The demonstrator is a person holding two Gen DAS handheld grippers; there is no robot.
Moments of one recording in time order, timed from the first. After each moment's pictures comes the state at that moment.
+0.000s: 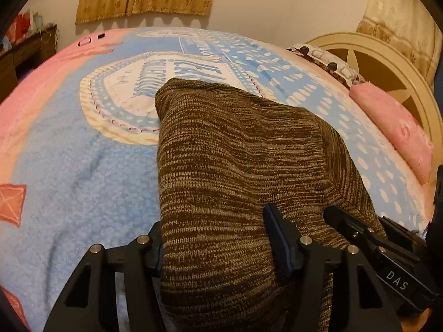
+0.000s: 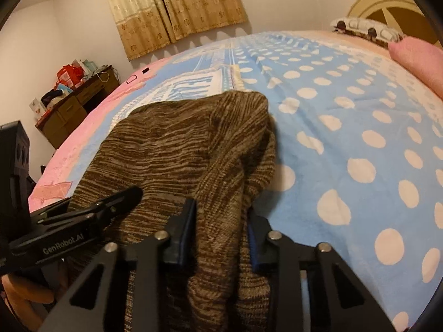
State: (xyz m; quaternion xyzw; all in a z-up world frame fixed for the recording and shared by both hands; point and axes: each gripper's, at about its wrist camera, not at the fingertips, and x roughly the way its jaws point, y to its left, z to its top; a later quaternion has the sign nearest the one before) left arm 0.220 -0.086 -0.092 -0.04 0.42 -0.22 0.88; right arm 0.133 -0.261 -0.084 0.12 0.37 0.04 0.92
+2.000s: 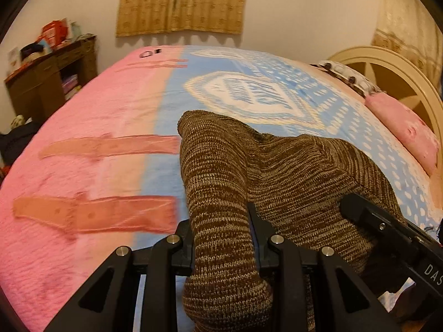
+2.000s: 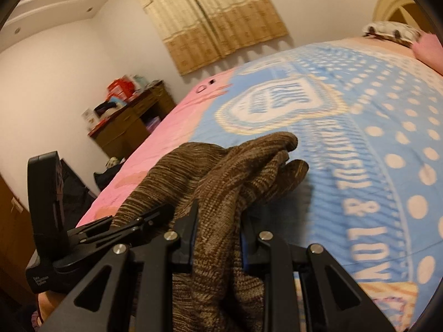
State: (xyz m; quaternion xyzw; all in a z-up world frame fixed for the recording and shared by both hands) left arm 0.102 0.065 -0.048 -0.02 0.39 -0.13 0.91; right arm 0.038 -0.121 -0.038 0.18 0.31 0.16 0.92
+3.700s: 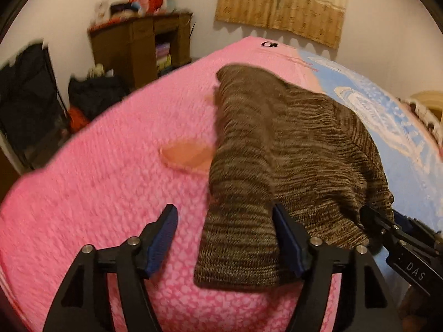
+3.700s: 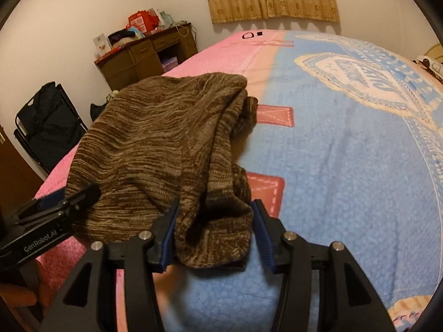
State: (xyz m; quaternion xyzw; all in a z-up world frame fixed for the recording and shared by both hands) left arm 0.095 0.264 -0.104 -0.10 0.40 0.07 0.91; right arm 0.122 0.059 -0.105 0.03 0.40 0.19 0.89
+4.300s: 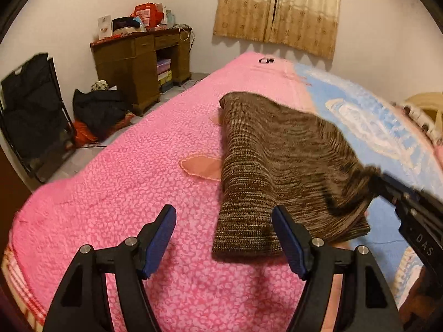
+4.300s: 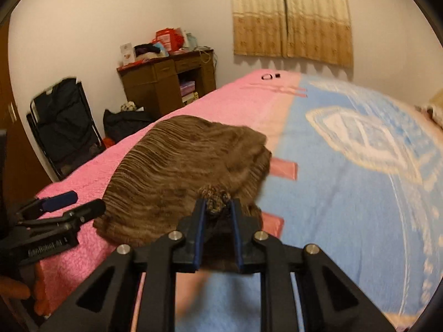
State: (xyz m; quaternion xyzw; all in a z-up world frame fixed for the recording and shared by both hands) left arm 0.066 0.256 -0.067 -0.06 0.37 0.08 0.92; right arm 0.078 0.080 -0.050 -0.05 0.30 0.21 0.93
